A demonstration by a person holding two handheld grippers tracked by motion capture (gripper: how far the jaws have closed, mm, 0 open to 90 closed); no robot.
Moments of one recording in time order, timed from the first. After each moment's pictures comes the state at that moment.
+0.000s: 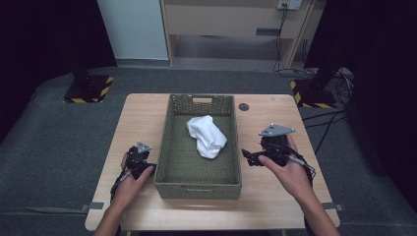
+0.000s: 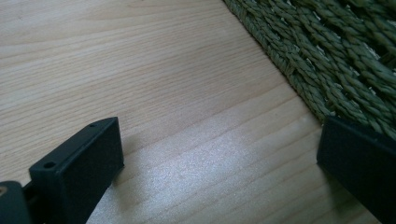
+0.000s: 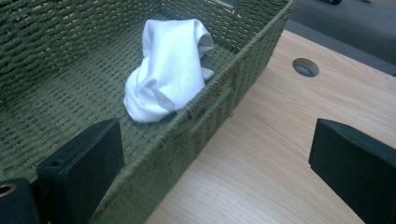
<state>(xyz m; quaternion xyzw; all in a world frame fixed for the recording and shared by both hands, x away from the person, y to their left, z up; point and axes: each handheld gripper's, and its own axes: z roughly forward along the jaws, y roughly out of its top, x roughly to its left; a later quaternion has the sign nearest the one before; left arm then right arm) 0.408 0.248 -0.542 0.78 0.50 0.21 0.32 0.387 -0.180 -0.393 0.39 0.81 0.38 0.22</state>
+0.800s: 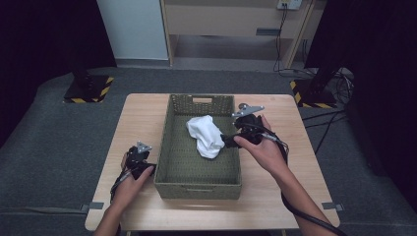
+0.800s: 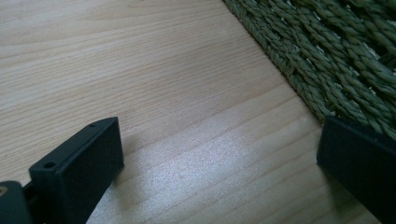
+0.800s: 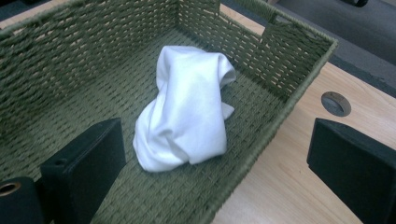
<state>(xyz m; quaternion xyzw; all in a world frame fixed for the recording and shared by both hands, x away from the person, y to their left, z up) 0.408 0.248 -0.542 0.78 0.50 0.21 0.32 0.439 -0.121 -0.380 0.36 0.83 0.36 0.20</state>
